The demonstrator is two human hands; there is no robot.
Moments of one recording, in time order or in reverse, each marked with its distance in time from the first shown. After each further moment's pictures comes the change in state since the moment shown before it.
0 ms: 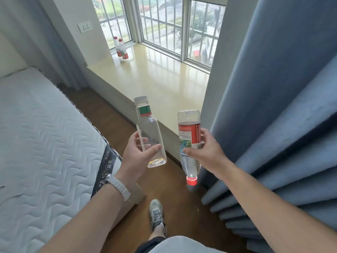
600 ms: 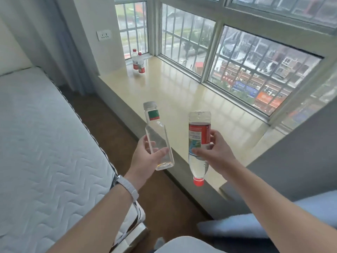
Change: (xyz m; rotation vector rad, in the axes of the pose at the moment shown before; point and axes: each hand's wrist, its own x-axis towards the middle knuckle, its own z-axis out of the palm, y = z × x) left_hand 0.243 -0.011 -0.096 -0.139 0.023 -0.029; right_hand 0.243 -0.078 0.093 -0.131 0.054 0.016
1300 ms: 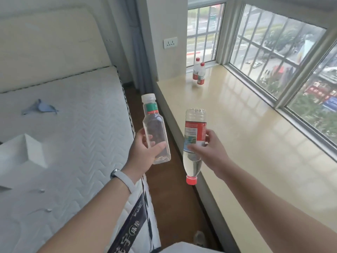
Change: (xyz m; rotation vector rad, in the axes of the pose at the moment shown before) left_hand 0.171 0.049 -0.073 0.145 0.441 -0.039; right_hand 0.250 -0.070 0.113 0.103 -0.399 -0.066
